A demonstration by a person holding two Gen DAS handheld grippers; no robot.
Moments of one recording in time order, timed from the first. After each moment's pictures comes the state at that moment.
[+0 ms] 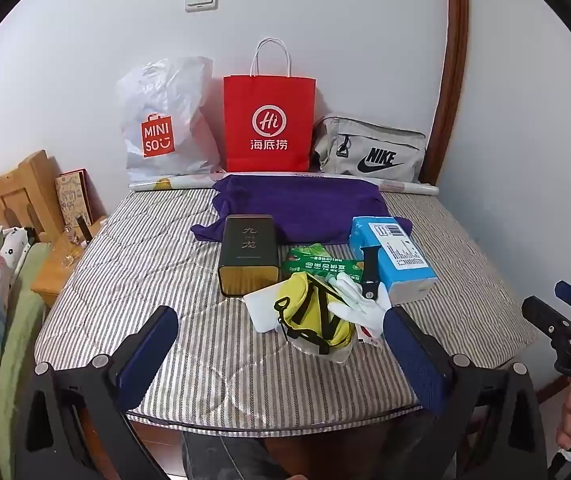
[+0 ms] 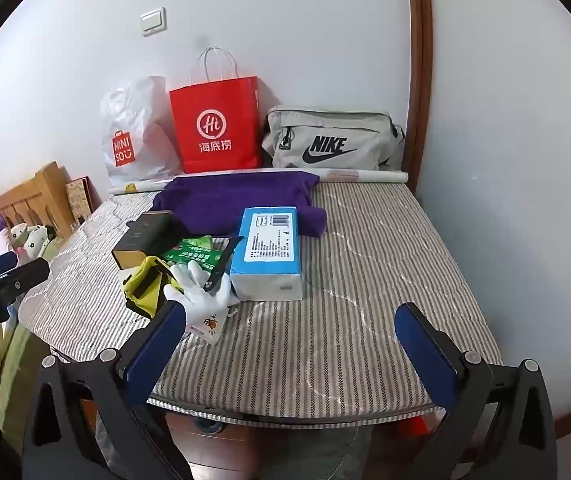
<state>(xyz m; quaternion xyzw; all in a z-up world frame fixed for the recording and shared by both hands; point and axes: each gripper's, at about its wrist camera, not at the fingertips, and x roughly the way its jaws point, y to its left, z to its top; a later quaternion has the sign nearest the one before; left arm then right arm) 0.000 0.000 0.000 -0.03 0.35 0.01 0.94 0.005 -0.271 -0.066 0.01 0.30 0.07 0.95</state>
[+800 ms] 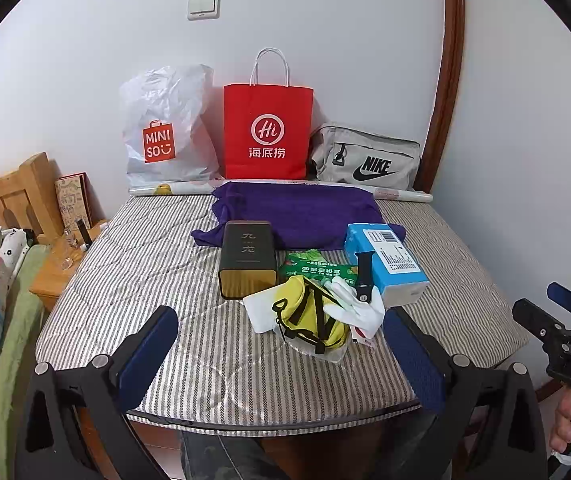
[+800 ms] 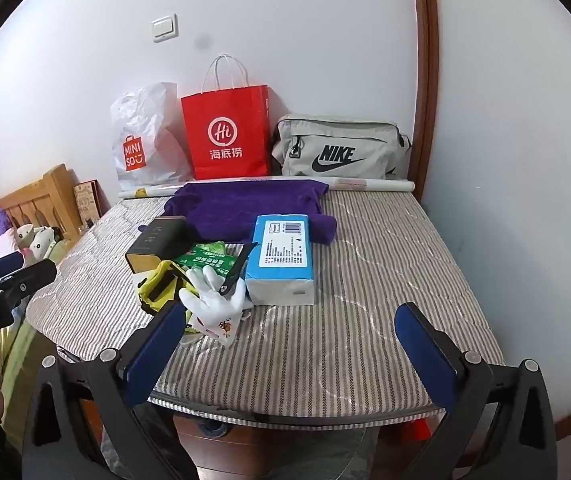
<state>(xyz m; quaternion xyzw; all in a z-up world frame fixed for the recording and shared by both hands) -0.010 -0.001 0.010 -0.03 0.34 0.01 0.94 -0.005 -0.262 -0.057 0.01 0.29 0.08 0.95</state>
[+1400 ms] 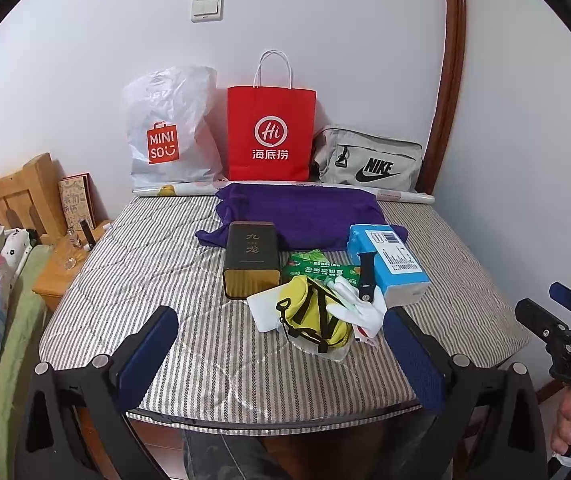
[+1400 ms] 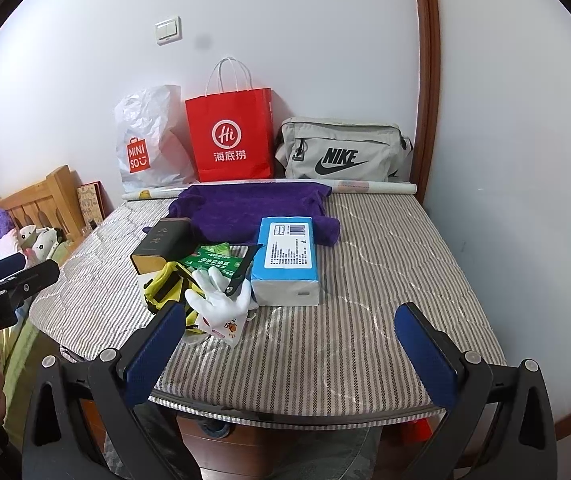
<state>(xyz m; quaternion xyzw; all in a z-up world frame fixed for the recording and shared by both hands) -0.014 0.005 0.011 -0.04 0.33 0.01 0.94 -0.009 -0.262 -0.056 0.01 0.29 0.08 0.95</state>
